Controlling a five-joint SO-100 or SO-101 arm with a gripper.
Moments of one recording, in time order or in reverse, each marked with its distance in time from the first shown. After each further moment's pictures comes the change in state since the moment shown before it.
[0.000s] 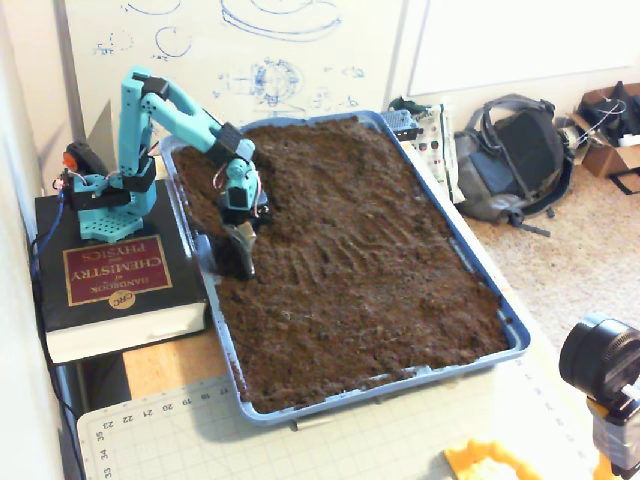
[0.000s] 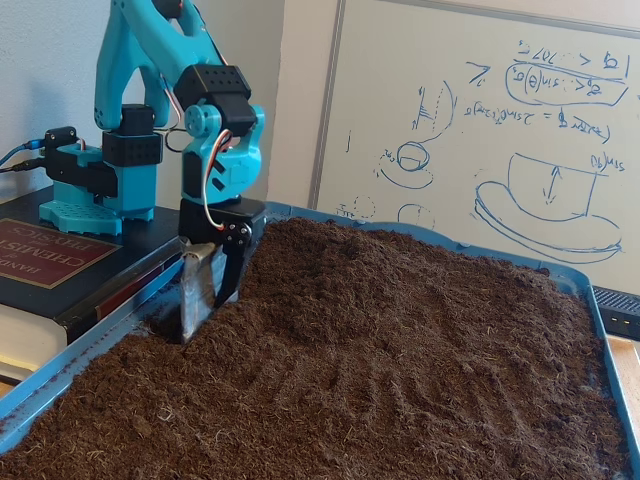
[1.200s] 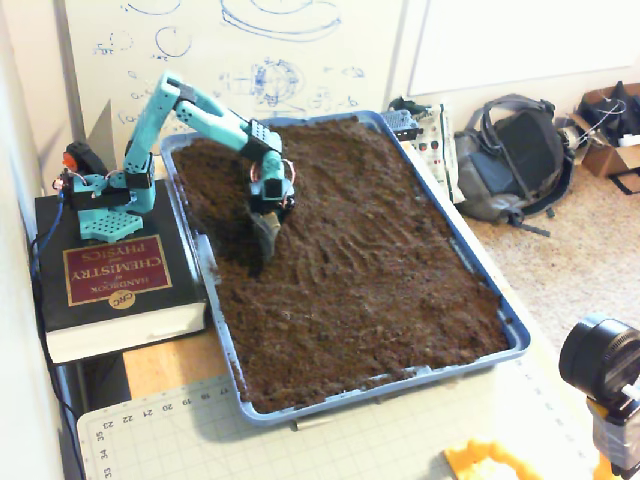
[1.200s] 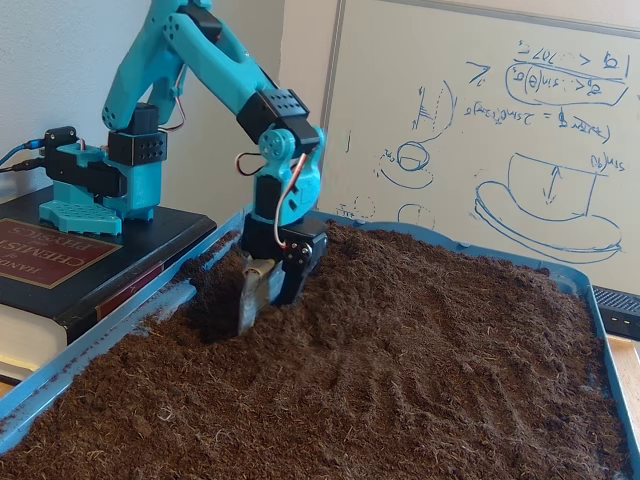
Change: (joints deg) arm -12.3 -19.6 -24.2 3.2 17.0
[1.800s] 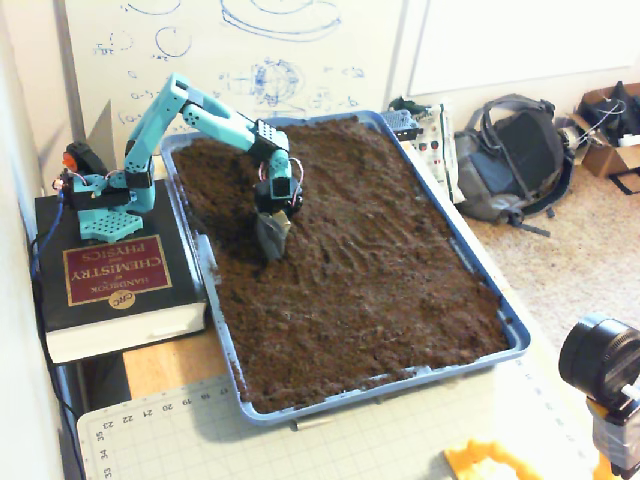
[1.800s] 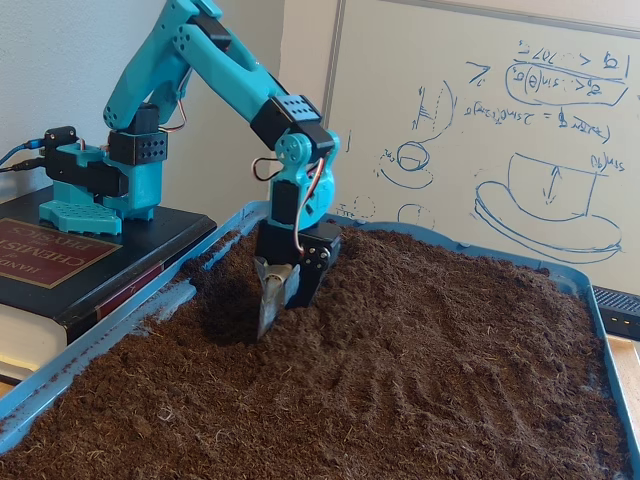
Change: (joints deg) arm -1.7 -3.5 -5.8 0.7 -3.5
